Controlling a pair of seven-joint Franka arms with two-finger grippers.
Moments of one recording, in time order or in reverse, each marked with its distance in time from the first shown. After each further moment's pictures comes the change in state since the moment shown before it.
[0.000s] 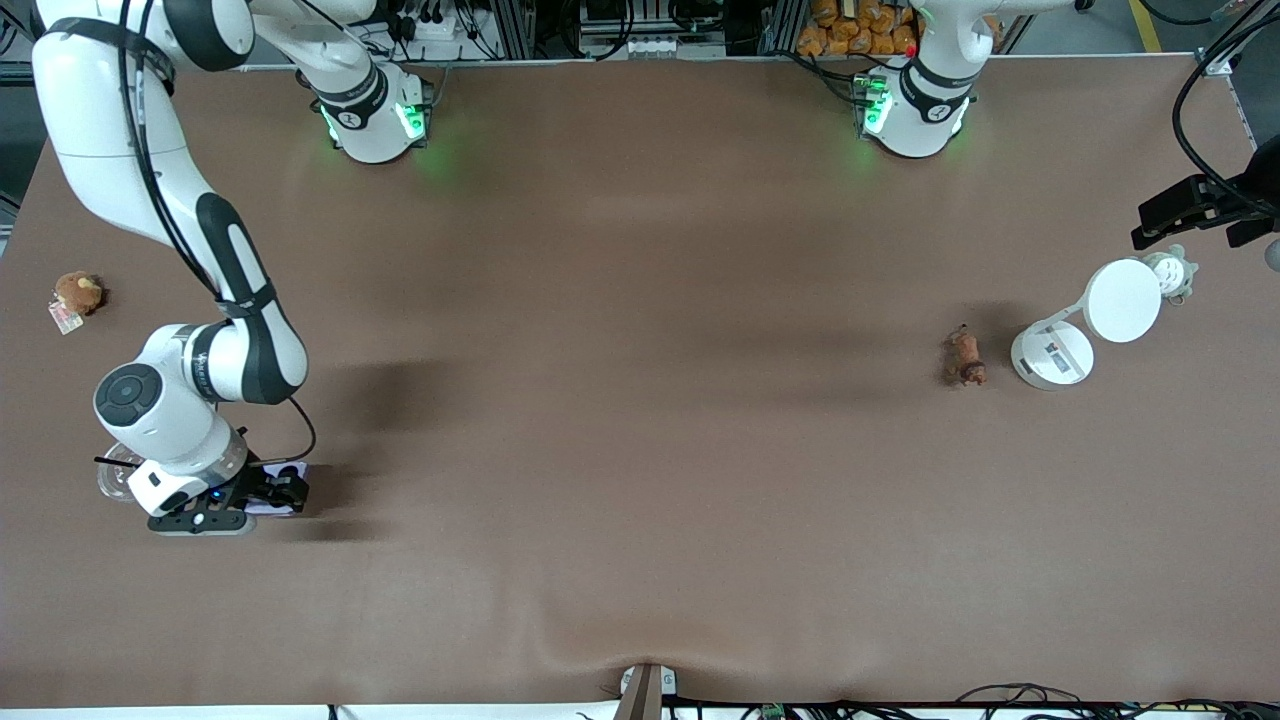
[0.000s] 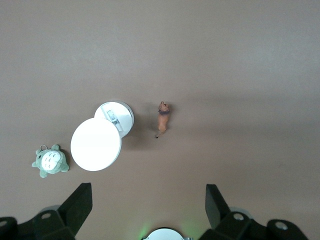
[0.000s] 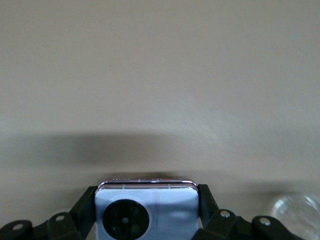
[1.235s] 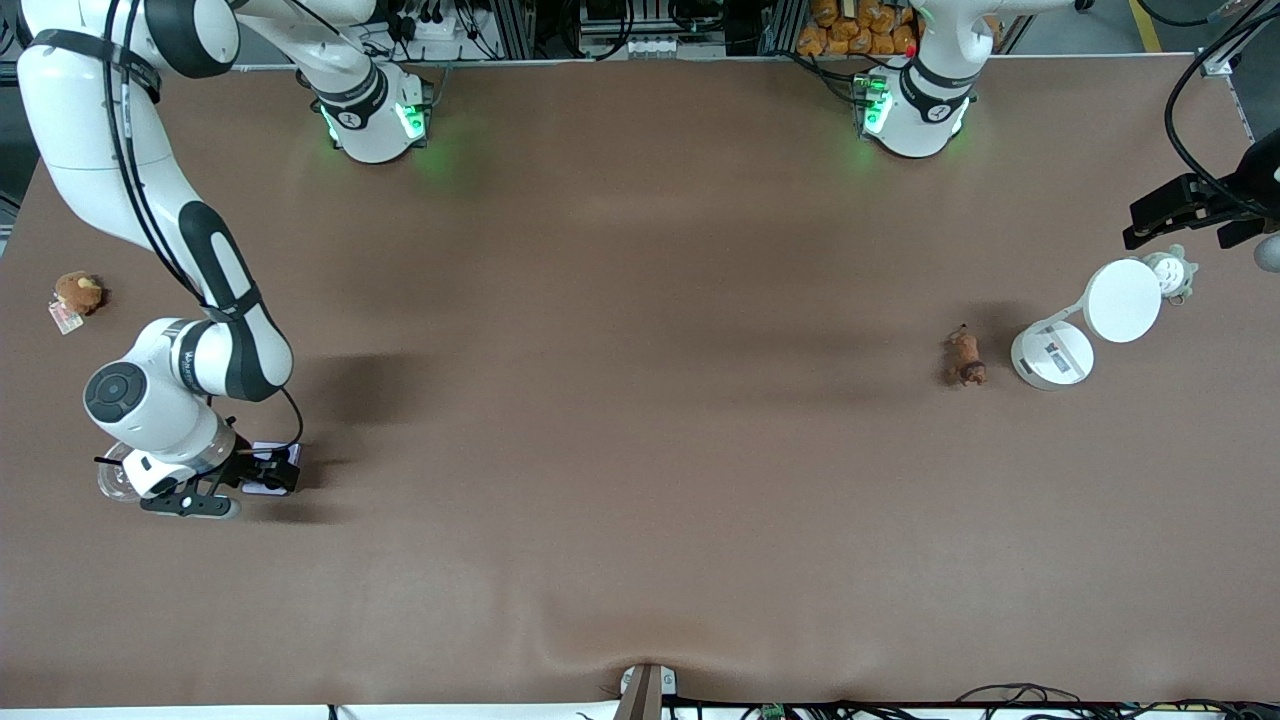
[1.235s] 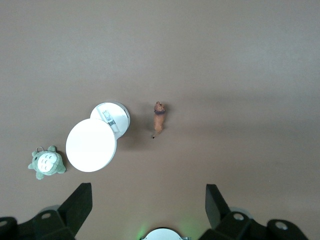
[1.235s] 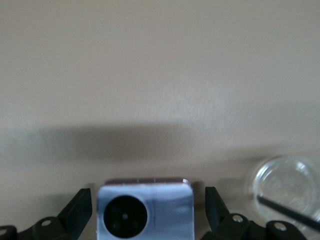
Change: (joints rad) left arm -0.007 0.000 -0.002 0.000 -0.010 0.000 0.000; right arm -0.038 0.000 0.001 -0.034 0.030 0.009 0.002
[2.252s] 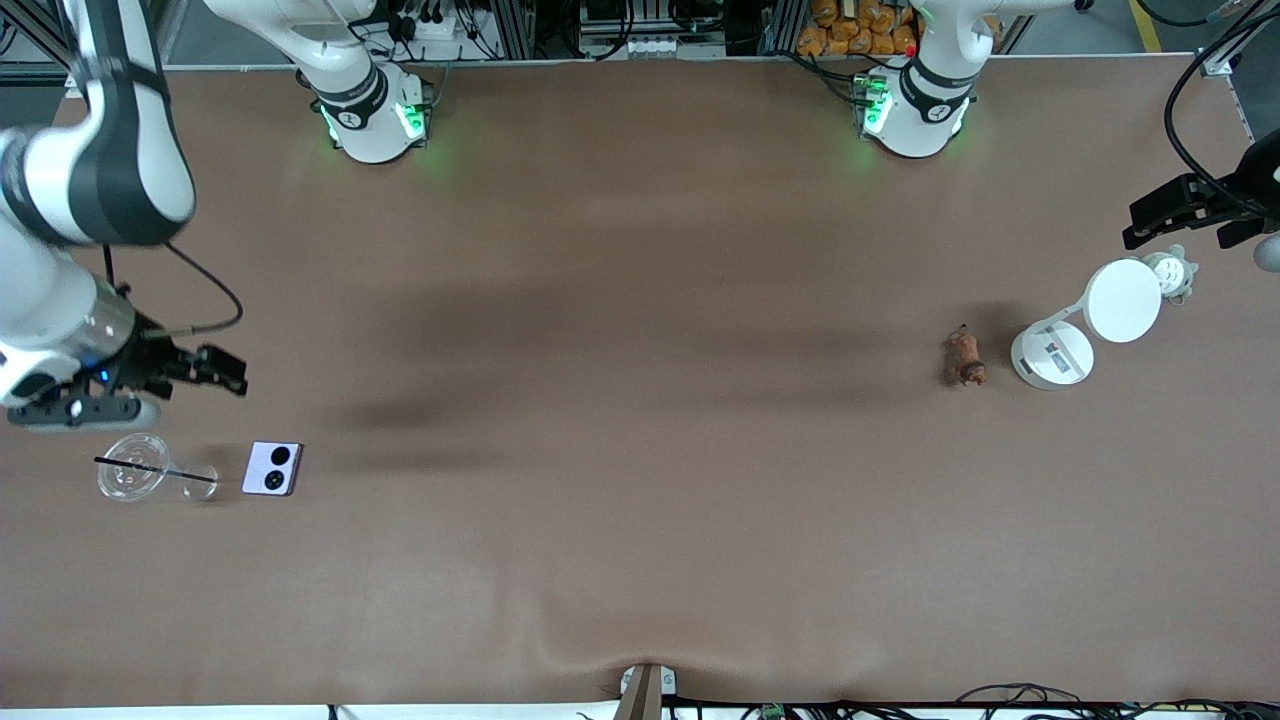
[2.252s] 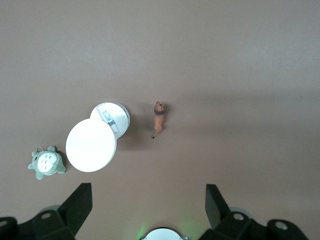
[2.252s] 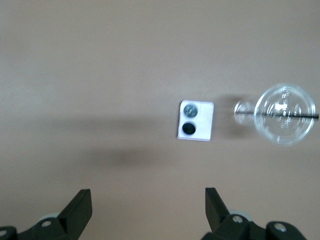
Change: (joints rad) left arm 0.000 0.000 0.000 0.000 0.000 0.000 0.000; right arm 0.100 -0.582 0.032 -0.012 0.031 -0.719 0.001
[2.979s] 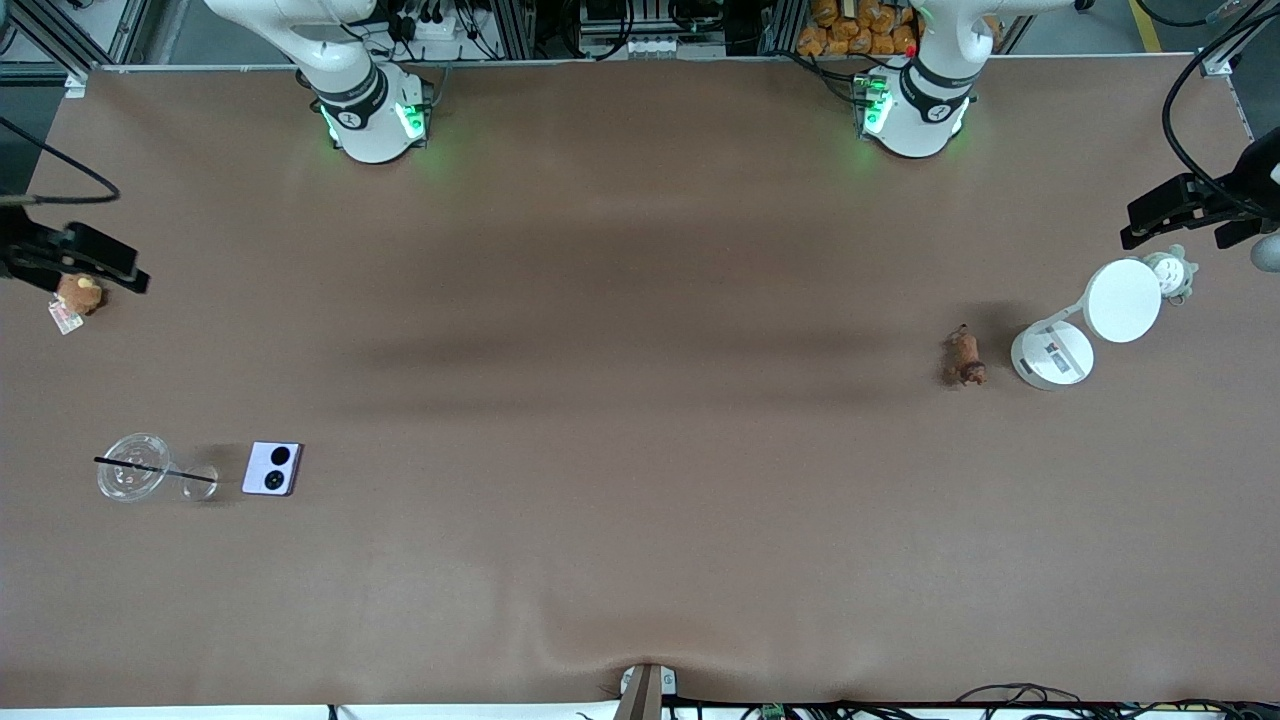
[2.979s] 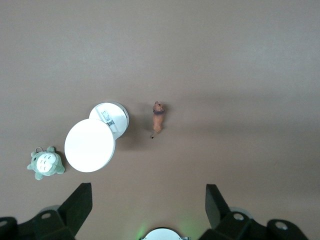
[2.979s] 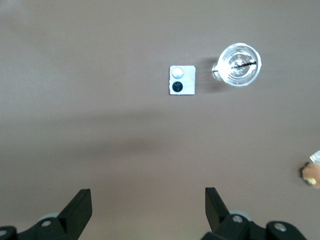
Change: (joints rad) left arm -0.002 0.000 0.000 0.000 -0.002 0.000 0.000; right arm -0.036 -0.058 -0.024 0.322 0.011 -0.466 0.037
